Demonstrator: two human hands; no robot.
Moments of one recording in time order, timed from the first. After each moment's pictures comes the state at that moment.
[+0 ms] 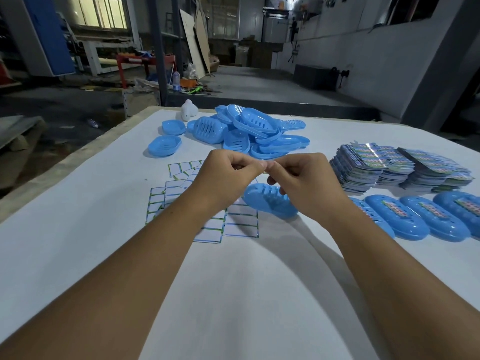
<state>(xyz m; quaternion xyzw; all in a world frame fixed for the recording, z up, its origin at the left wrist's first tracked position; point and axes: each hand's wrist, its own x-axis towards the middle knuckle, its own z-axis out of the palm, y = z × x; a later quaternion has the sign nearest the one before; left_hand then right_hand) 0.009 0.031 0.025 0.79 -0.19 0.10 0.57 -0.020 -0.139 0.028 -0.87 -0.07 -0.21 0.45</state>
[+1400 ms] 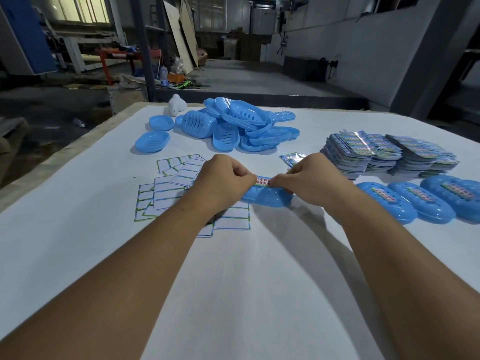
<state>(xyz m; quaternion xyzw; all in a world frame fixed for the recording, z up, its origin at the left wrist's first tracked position) 0.029 0.014 0.002 0.89 -0.13 0.07 0.42 -0.014 -0.166 0.025 -0.92 0.15 -0.09 0.35</state>
